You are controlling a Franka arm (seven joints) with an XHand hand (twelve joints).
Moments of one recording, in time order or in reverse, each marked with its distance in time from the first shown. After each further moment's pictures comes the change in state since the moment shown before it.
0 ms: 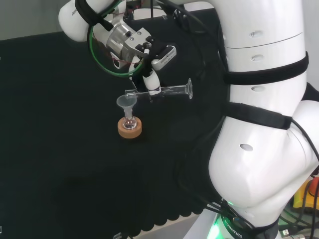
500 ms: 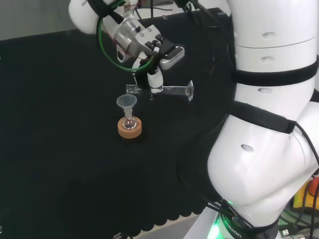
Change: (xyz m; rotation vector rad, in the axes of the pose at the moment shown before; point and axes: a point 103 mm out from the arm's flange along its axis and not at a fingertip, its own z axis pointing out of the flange) arm -0.013 -0.002 0.009 -0.128 0.060 -0.067
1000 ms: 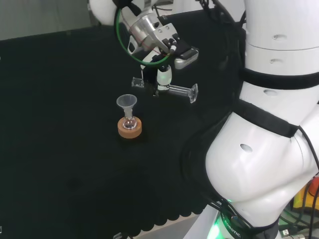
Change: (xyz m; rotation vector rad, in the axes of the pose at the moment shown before) arm -0.024 -0.001 0.016 -0.150 0.101 -0.089
